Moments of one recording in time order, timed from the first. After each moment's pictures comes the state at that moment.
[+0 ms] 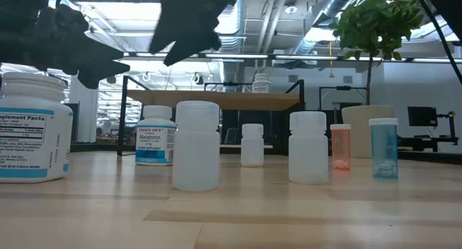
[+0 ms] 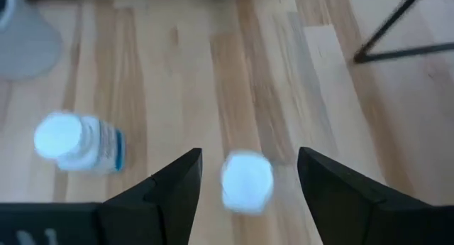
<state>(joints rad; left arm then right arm) 0.17 0.07 0.01 0.02 -0.01 -0.13 0.10 2.19 2.01 -0.64 0.13 0.20</state>
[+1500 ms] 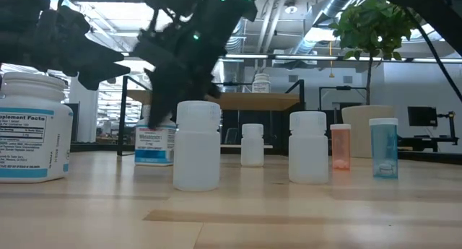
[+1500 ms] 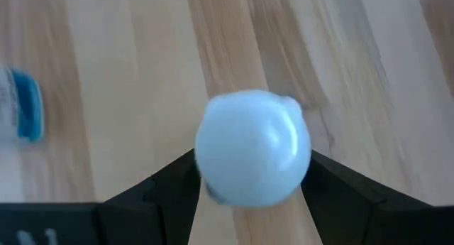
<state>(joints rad) 0.17 0.08 0.01 0.02 -0.01 -0.13 0.10 2.35 2.00 -0.68 0.16 0.29</state>
